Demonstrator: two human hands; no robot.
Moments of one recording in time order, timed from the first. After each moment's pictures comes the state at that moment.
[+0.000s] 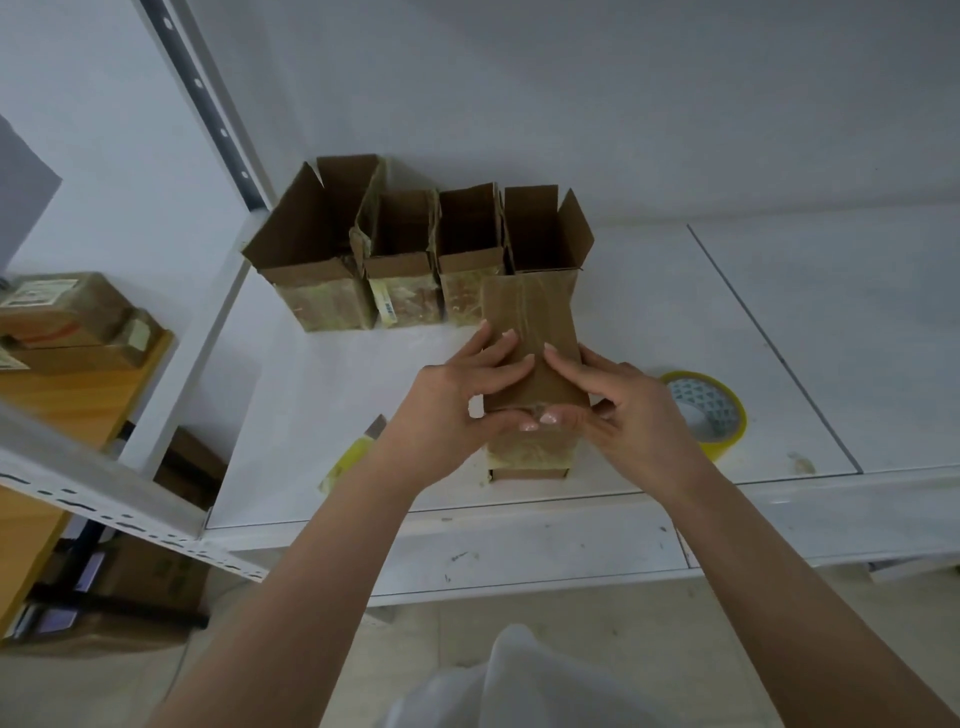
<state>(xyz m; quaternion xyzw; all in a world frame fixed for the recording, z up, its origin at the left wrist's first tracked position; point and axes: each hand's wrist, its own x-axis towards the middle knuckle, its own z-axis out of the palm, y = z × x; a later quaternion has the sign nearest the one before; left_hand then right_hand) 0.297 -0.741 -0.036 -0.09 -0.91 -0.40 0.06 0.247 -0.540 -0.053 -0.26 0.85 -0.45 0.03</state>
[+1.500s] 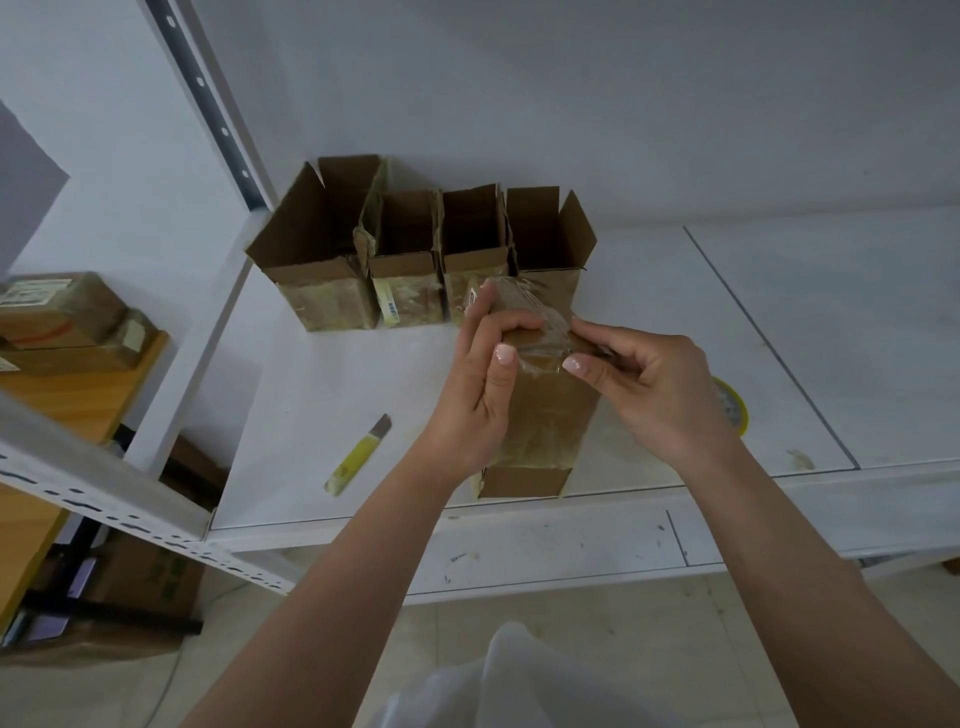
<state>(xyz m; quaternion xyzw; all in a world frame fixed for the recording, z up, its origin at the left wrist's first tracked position) 0.291 -0.720 -0.044 -0.10 -0.80 -0.57 0.15 0.250 -0.550 -0.023 -0.21 0.81 -0.55 -0.05</state>
